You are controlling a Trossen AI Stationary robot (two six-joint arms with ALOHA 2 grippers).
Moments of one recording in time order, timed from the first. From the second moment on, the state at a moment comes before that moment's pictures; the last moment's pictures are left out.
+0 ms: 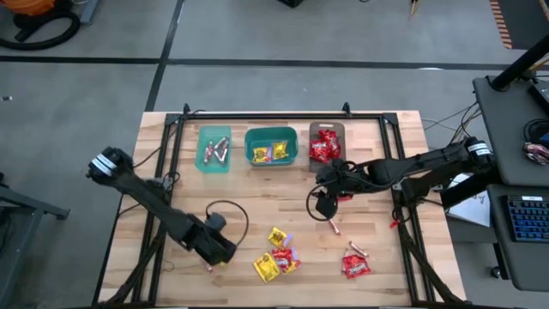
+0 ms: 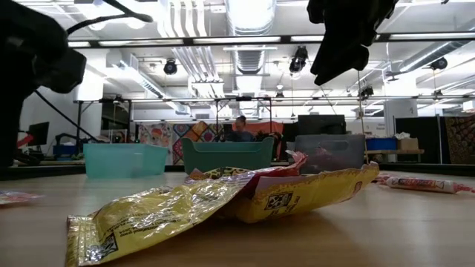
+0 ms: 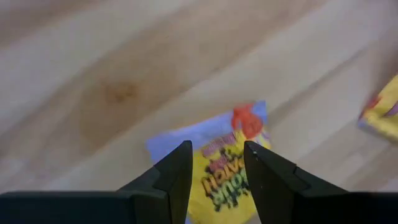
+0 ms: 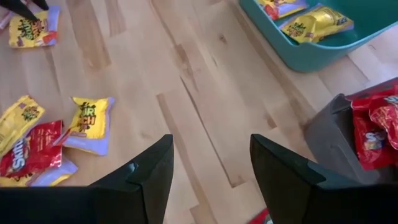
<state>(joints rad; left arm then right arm) -0.67 1.55 0.85 -0.62 -0.16 -1.69 0.16 1.33 1.01 -0.59 0.25 0.50</state>
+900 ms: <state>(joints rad) -0.70 1.81 1.07 -0.87 -0.28 -1.54 0.16 1.33 1.01 -0.59 0.24 0.50</state>
